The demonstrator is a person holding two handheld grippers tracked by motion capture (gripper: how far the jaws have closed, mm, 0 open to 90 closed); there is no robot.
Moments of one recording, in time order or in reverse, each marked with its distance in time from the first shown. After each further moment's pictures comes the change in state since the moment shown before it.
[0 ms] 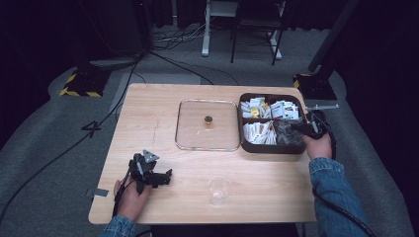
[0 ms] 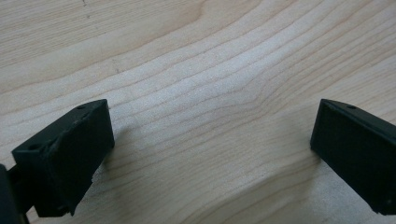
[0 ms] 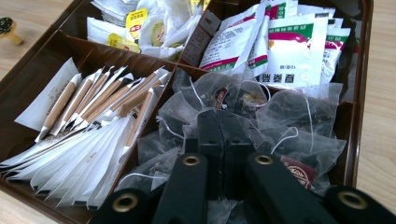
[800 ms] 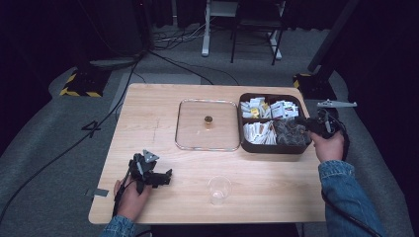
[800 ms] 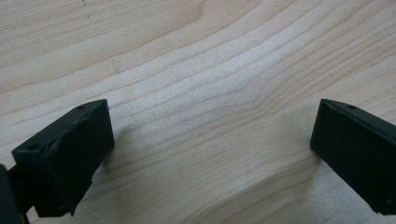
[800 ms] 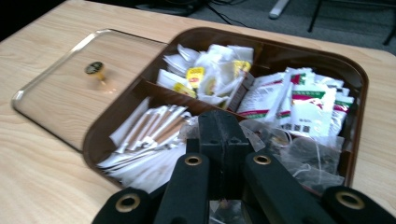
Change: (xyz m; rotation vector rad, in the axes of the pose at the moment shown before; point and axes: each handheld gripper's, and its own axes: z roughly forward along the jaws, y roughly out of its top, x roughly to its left) left arm 0.000 0.000 0.000 0.000 0.000 0.000; right arm 0.020 0.011 -0.059 -0.167 0.120 -0.075
